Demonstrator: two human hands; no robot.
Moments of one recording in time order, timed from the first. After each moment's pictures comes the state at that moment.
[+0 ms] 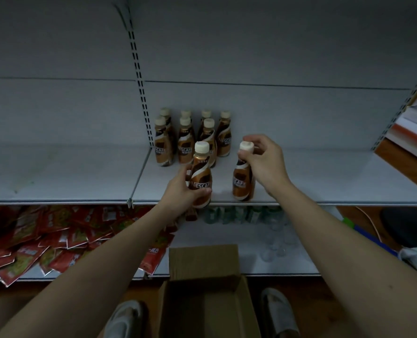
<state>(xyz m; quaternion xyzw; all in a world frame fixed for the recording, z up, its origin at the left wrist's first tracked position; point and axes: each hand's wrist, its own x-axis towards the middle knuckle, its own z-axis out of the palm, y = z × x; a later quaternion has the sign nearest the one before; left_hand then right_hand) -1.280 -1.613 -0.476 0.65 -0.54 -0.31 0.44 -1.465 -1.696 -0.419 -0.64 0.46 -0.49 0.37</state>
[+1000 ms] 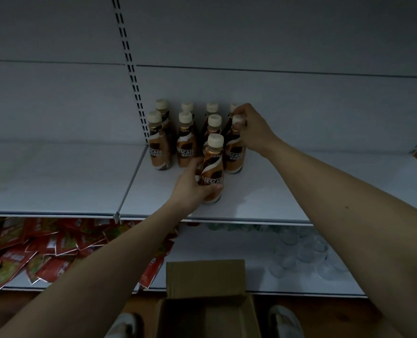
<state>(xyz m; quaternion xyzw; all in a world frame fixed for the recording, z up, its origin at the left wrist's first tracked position) -1.272 -1.701 -0.499 0.64 -0.53 -0.29 0.47 -1.402 -1.850 -0.424 -0.79 0.45 -0.31 0.28</state>
